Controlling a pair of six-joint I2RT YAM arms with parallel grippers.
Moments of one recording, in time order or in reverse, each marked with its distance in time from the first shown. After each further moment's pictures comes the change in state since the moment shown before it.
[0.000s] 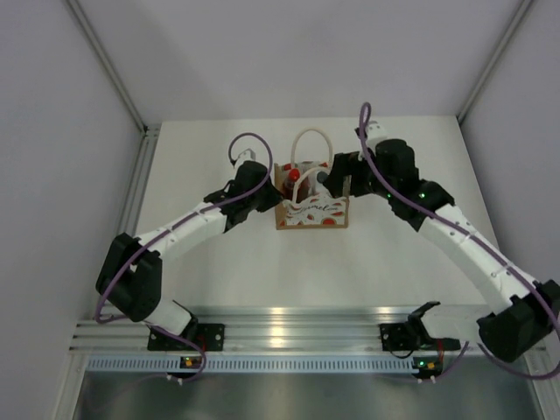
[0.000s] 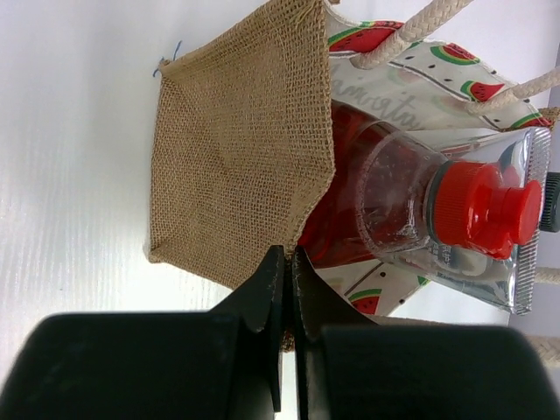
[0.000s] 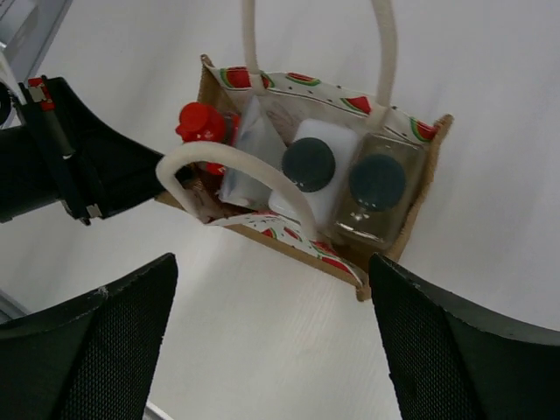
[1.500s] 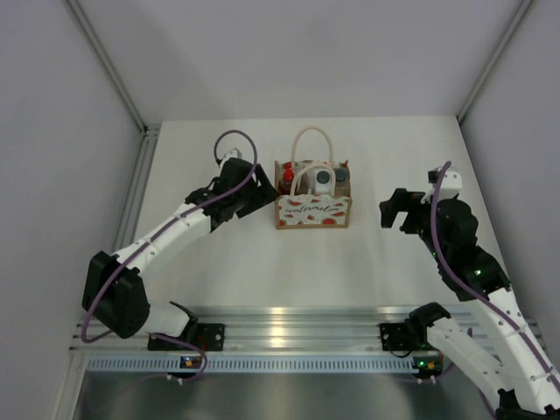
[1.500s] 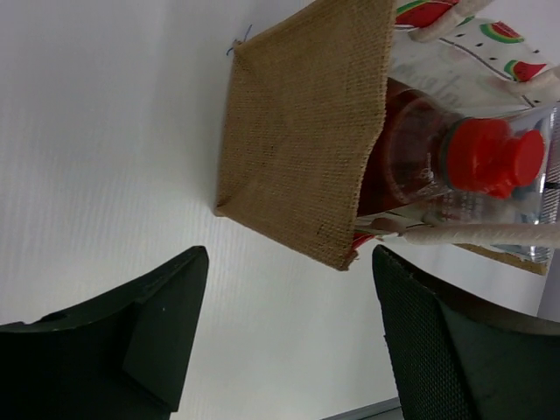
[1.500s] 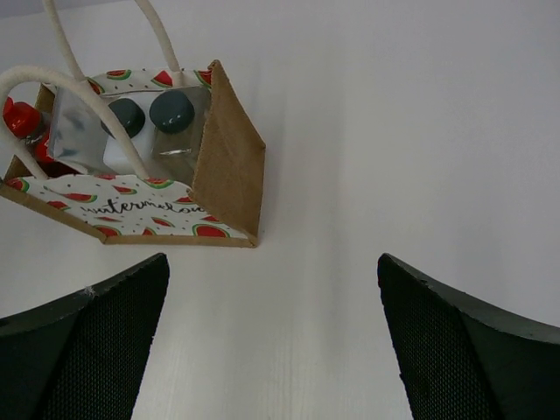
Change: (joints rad) left arm 0.061 -0.135 0.026 -0.254 0.005 0.053; right arm -0.106 -0.551 -0.325 -0.095 0.285 0.018
